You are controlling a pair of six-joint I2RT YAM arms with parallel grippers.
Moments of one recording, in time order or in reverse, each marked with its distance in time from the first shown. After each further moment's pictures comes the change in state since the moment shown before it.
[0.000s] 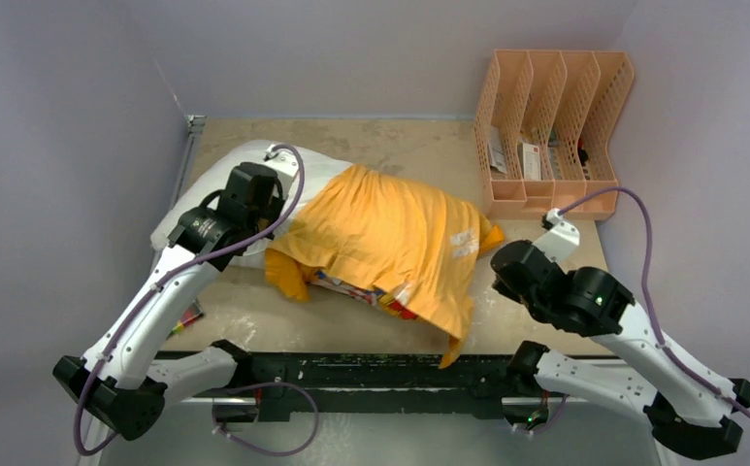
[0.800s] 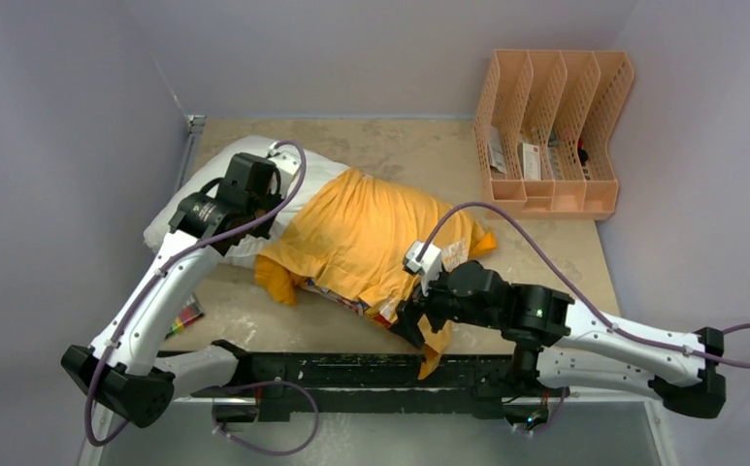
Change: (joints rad) left arm 0.080 0.062 0.068 -0.138 0.078 0.058; right arm 0.290 0.038 -0.277 0.740 -0.597 -0.935
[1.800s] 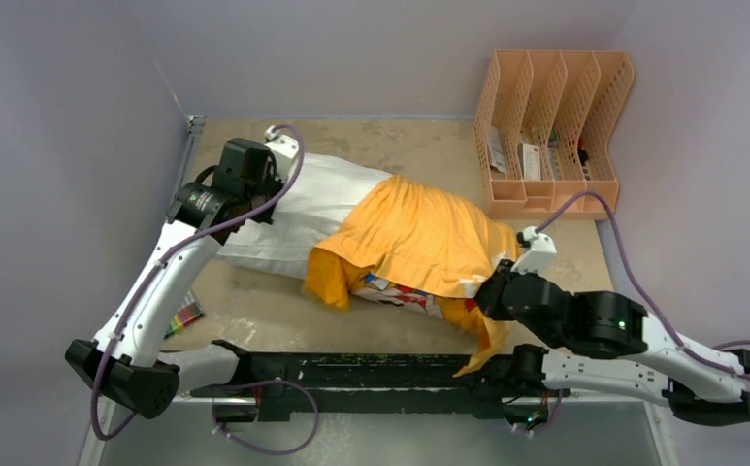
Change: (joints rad) left arm 0.009 0.056 0.081 0.050 0.116 0.010; right arm 0.038 -0.196 0.167 -0.594 0.598 0.805
